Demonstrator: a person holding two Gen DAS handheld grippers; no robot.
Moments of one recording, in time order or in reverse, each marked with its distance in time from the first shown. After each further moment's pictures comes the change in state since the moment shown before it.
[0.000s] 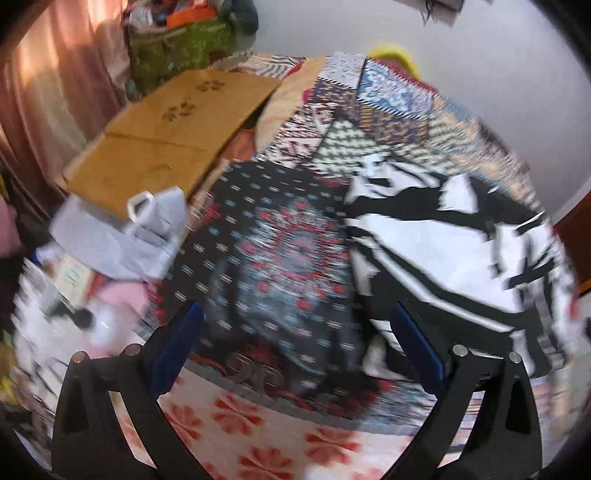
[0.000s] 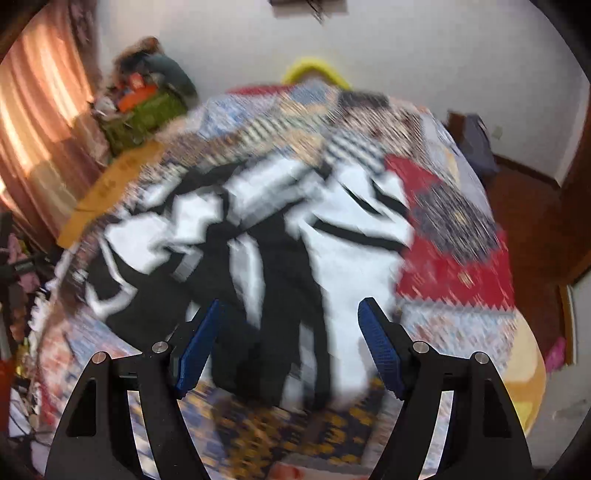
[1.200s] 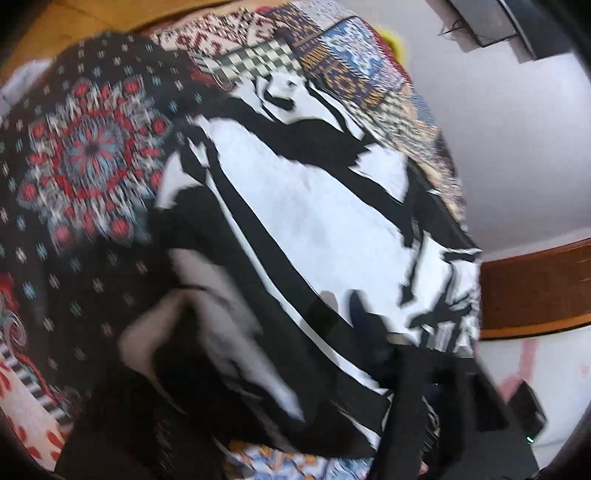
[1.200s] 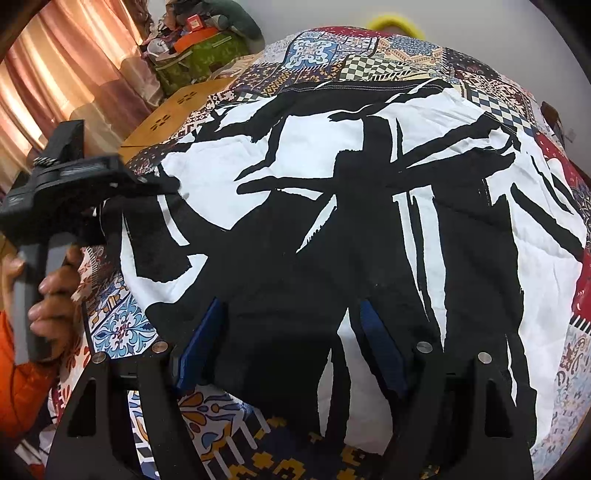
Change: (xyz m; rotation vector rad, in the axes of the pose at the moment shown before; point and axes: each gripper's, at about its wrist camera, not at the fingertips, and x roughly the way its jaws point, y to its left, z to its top) left arm 0.091 -0.086 -0.003 -0.300 0.192 -0.352; right arm 0.090 0.086 -0.017 -0.116 0.214 0.182
